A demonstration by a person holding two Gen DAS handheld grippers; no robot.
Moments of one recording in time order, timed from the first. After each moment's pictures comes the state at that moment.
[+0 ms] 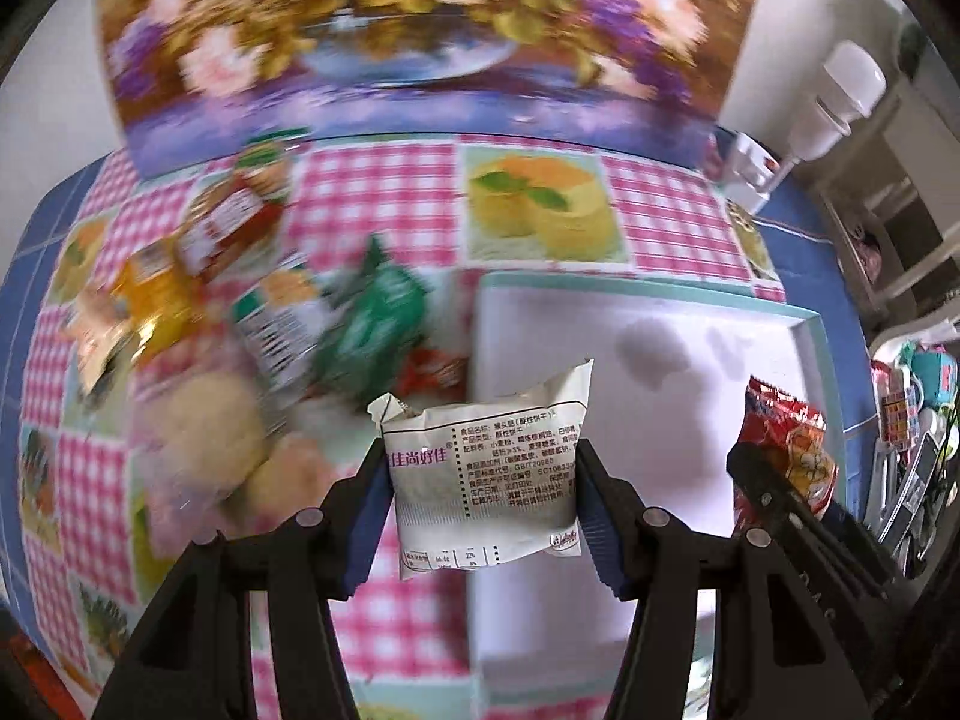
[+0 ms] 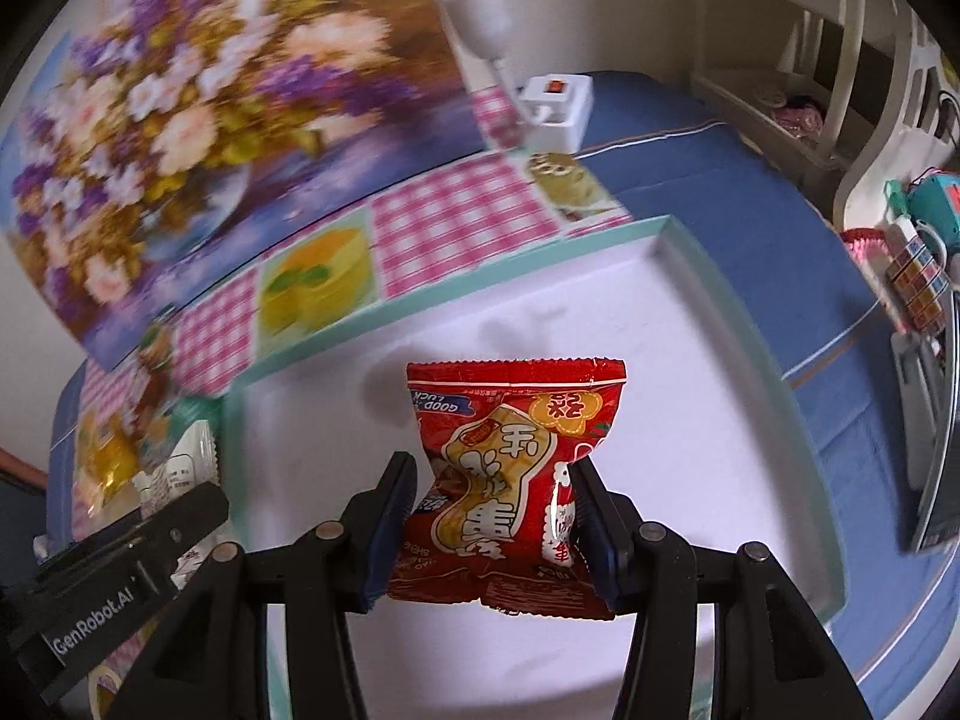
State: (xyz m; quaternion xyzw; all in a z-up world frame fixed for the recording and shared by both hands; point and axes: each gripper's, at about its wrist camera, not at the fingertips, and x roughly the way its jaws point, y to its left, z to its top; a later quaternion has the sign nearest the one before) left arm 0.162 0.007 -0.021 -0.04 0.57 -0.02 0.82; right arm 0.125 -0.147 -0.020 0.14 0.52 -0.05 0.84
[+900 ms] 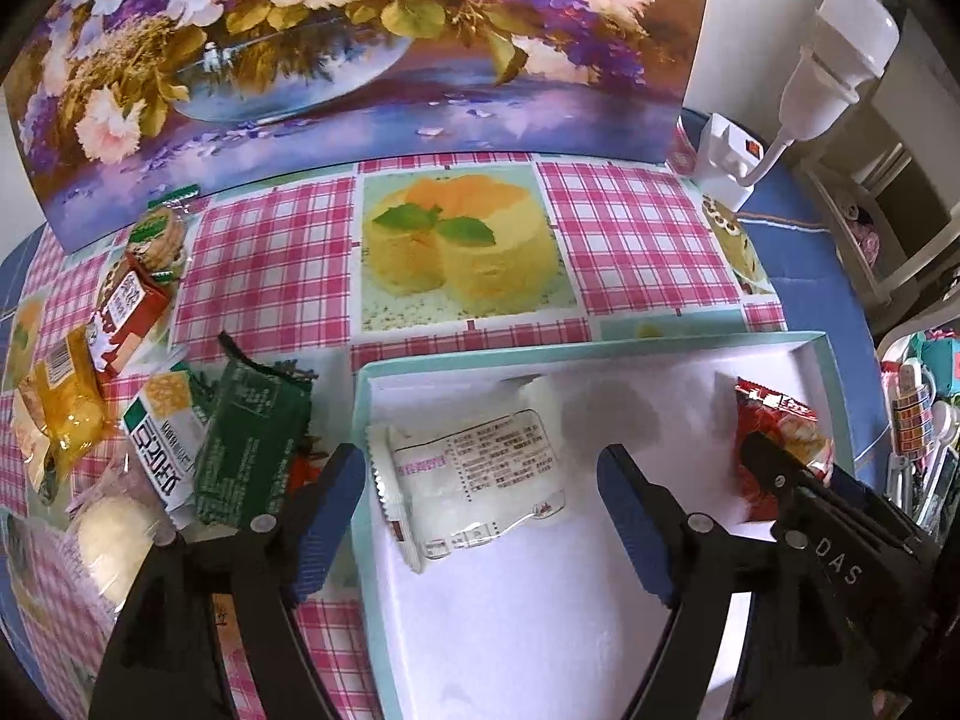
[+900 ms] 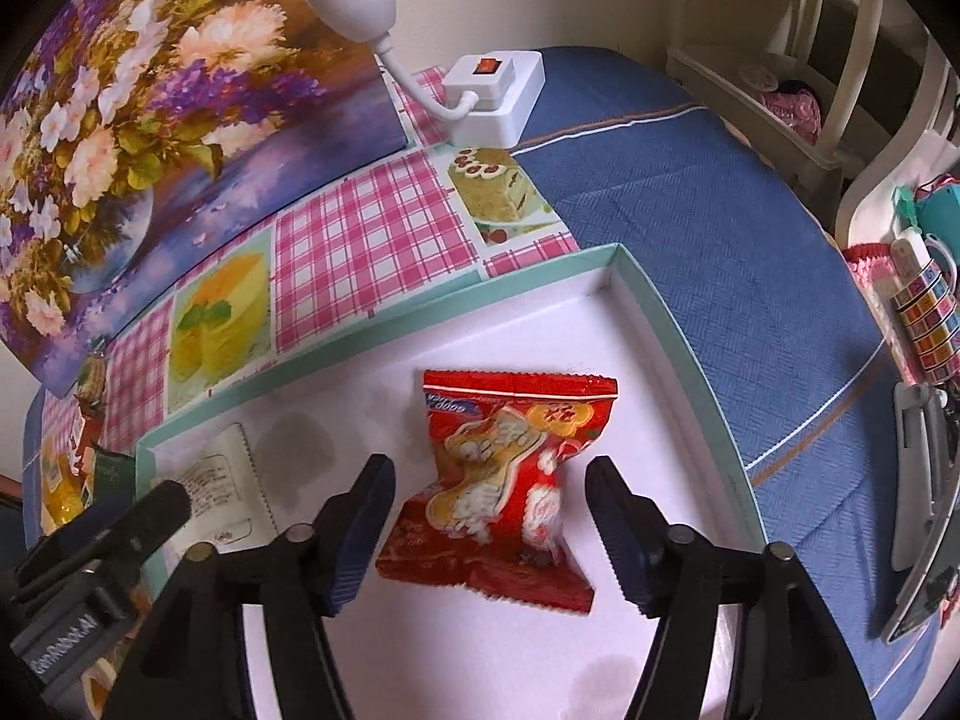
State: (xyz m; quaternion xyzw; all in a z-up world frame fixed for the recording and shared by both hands) left arm 0.201 -0.027 -0.042 -0.02 0.56 -0.04 0.83; right arm 0.169 -0.190 -0.045 0.13 0.55 -0.07 0.82
